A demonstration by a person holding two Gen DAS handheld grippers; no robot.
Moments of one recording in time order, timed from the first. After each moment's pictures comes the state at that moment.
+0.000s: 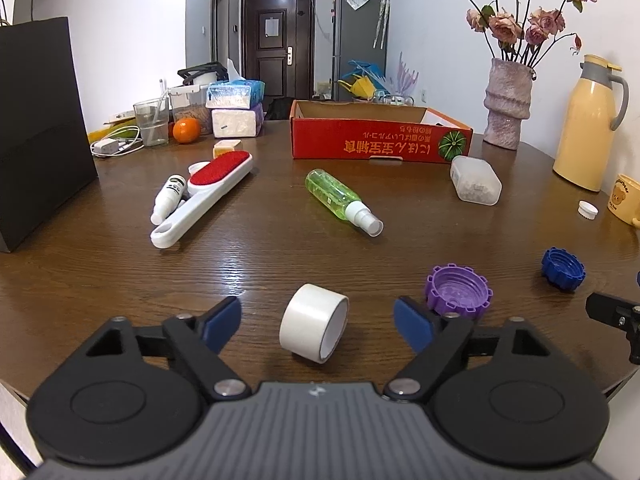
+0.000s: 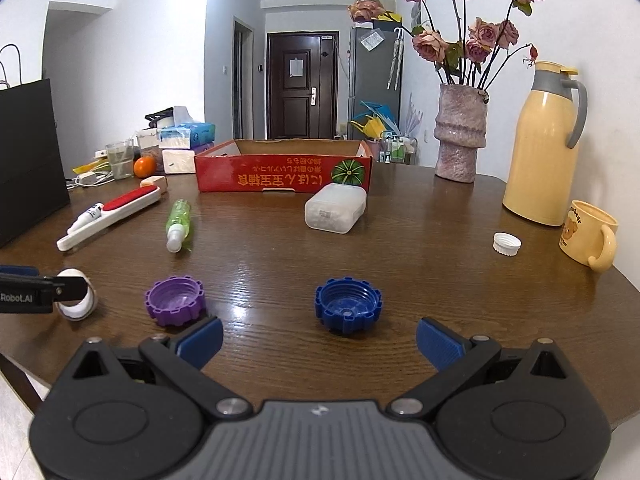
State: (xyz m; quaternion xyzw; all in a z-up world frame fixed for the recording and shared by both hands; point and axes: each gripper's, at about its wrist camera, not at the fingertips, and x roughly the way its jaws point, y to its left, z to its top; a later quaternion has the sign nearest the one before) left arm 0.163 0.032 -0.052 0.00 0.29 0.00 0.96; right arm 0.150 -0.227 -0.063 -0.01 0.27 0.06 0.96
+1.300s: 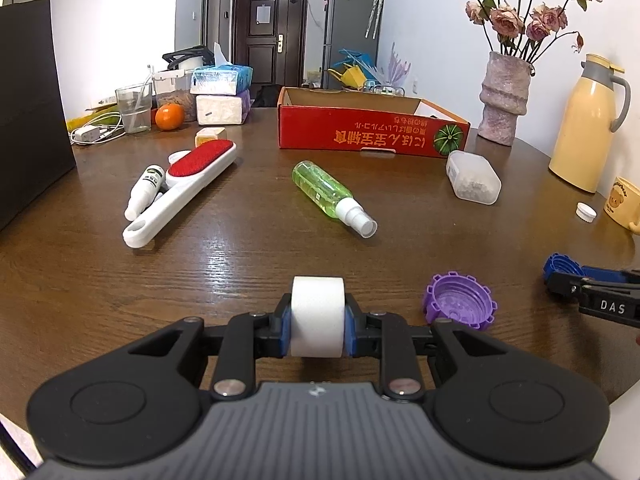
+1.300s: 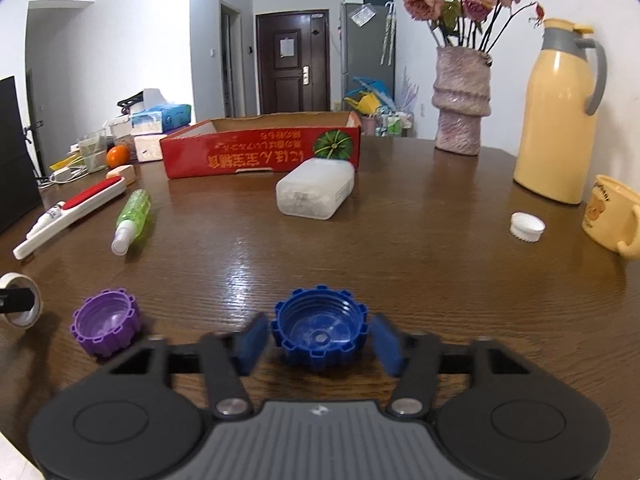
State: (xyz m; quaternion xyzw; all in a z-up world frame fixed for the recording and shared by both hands) left arm 0.189 0.034 -0.057 -0.02 0.31 -0.01 0.95; right arm 0.223 -0.245 -0.093 0.02 0.31 0.06 0.95
